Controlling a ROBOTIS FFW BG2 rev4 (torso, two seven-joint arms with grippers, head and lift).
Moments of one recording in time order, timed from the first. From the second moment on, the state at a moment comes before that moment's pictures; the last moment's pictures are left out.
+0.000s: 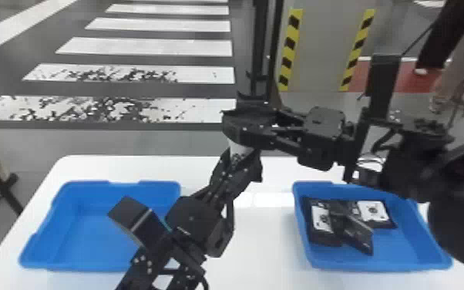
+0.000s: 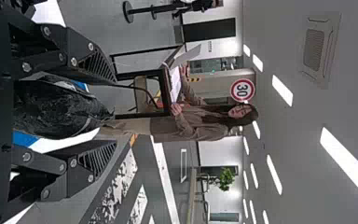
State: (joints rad) left arm 0.26 0.14 -0.39 -1.97 0.25 -0.15 -0.18; right arm -0.20 -0.35 0.16 -2.13 -0.49 0.73 0.71
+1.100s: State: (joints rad) left arm 0.27 0.12 -0.37 -1.92 0.29 -0.21 -0.16; right arm -0.16 -0.35 0.14 -2.21 -0.49 0.64 0.67
